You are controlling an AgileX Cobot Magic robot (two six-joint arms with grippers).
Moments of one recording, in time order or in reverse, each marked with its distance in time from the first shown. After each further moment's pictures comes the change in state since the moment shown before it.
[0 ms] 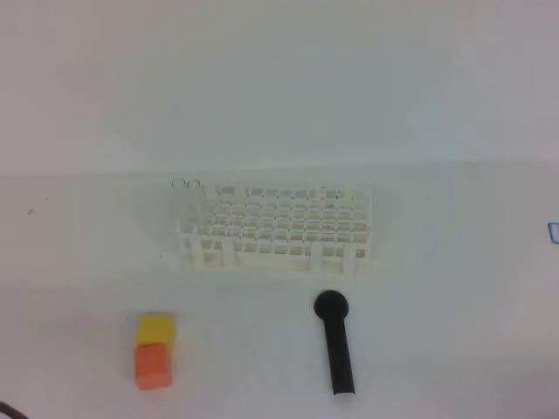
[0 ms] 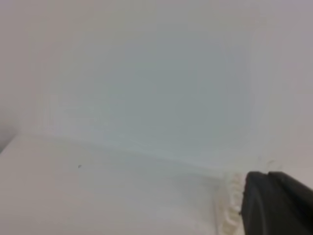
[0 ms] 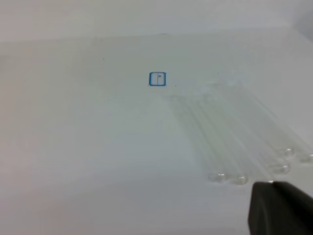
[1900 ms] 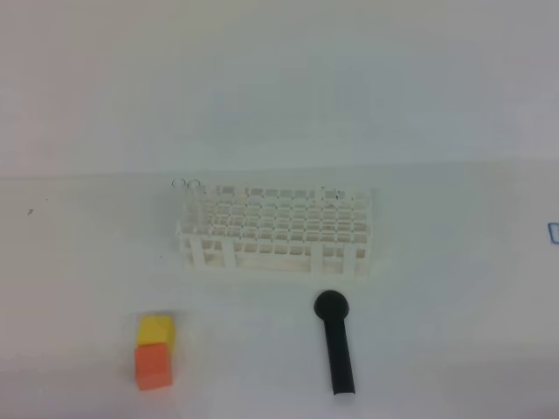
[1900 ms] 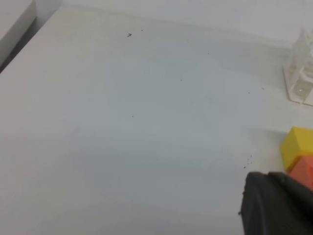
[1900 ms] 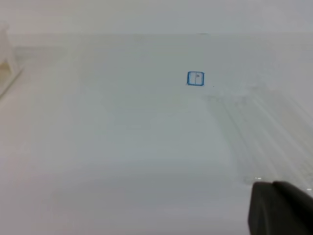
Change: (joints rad) left arm -0.011 -0.187 0.274 0.673 0.222 -0.473; right arm 0.084 0.000 0.000 0.000 0.000 -0.003
